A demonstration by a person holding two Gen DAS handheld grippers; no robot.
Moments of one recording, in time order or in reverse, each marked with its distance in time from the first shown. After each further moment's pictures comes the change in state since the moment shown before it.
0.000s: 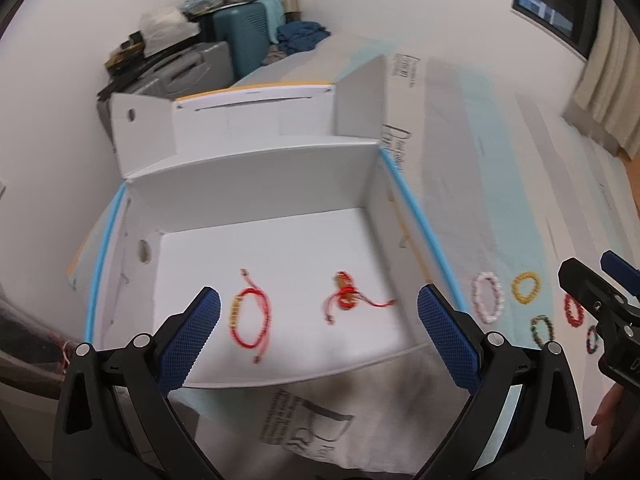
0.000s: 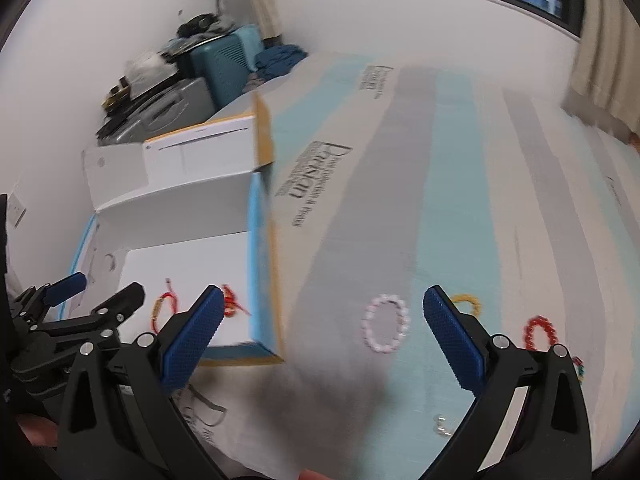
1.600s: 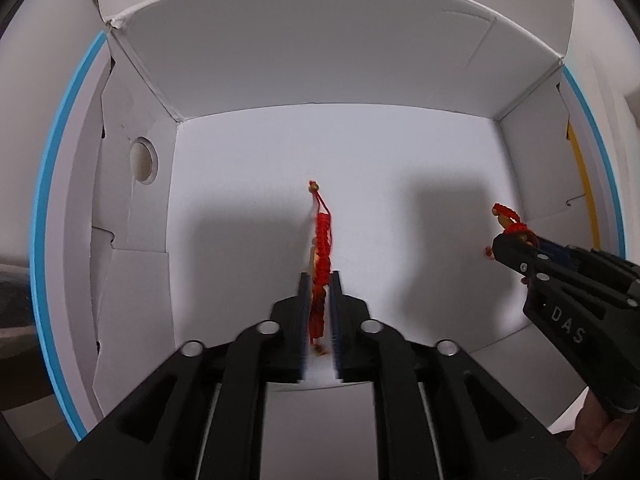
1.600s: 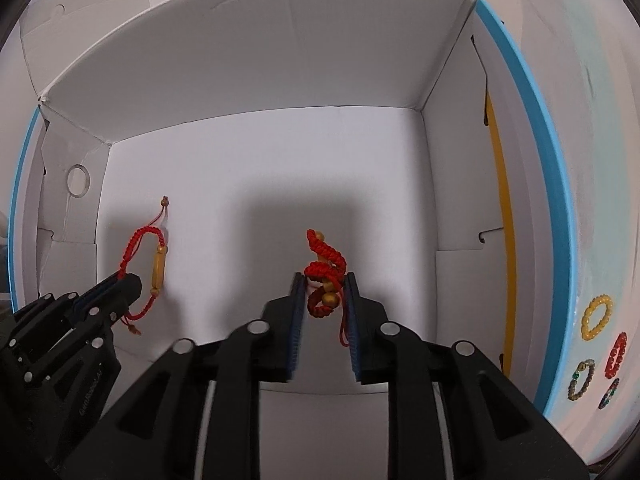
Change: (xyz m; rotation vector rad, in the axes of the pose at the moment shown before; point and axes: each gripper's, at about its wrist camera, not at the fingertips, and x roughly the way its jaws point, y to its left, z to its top) left arm 0.135 0.123 -0.013 -0.107 0.442 0.042; right arm 0.208 0.180 0.003 -0.159 0.580 0.082
